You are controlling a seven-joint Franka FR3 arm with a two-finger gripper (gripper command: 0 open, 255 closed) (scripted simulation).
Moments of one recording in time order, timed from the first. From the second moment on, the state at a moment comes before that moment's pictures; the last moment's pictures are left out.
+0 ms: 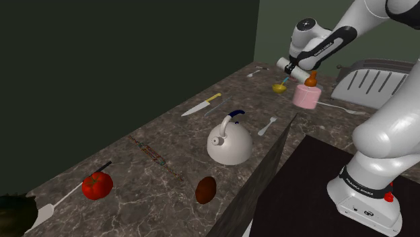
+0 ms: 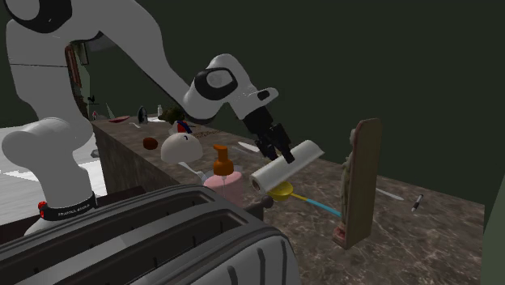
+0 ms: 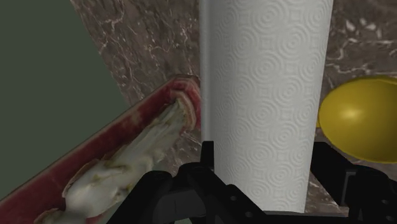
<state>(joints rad) -0.56 0.04 -0.16 -2.22 -0.82 2.73 0.18</state>
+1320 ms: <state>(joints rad) -0.54 -0.08 -0.14 -2.12 -0.60 2.53 -0.05</state>
